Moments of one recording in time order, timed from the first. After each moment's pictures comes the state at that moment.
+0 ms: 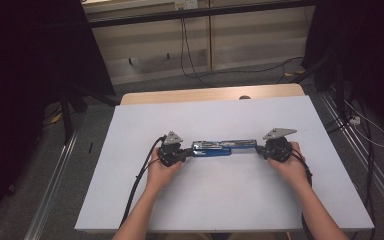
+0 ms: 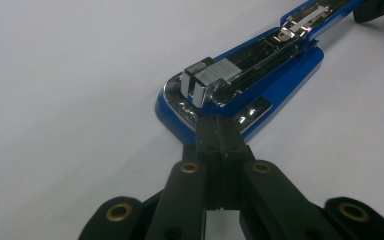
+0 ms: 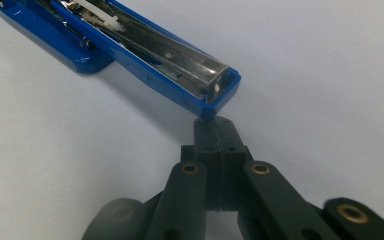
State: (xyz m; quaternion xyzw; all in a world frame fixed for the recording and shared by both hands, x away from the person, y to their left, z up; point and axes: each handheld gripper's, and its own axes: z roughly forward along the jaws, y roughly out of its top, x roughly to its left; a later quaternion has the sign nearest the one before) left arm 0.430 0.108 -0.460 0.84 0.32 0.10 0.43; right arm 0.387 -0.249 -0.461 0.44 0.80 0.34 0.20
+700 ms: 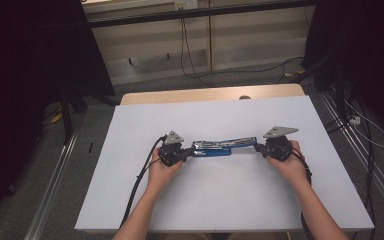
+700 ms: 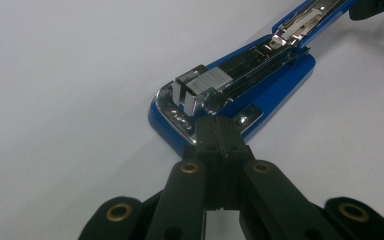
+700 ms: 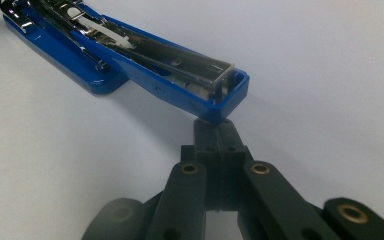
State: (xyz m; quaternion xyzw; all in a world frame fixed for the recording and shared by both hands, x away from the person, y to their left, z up) left arm 0.428 0.105 -0.458 0.84 0.31 0.10 0.43; right arm 0.387 -0.247 -0.454 0.43 0.80 0.37 0.21
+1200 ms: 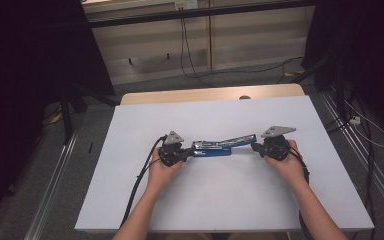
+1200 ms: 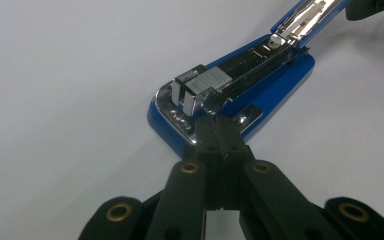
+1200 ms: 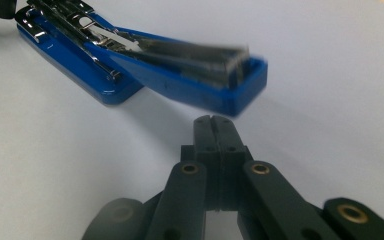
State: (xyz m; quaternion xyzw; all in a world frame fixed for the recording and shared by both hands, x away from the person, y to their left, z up) left arm 0.429 0.104 -0.458 0.84 0.31 0.10 0.43; right arm 0.390 -0.242 -0.454 0.43 0.80 0.38 0.20
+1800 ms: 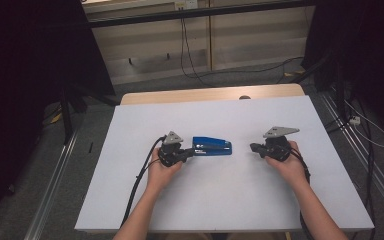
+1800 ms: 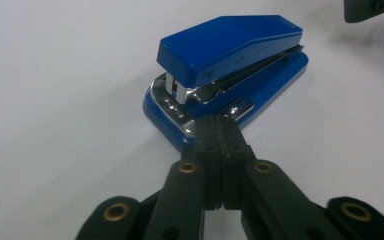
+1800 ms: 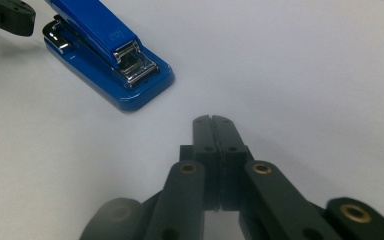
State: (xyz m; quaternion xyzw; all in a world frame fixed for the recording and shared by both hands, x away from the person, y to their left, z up) left arm 0.426 0.108 -0.455 0.83 0.32 0.09 0.44; right arm 0.386 -0.245 -0.455 0.43 0.78 0.41 0.19
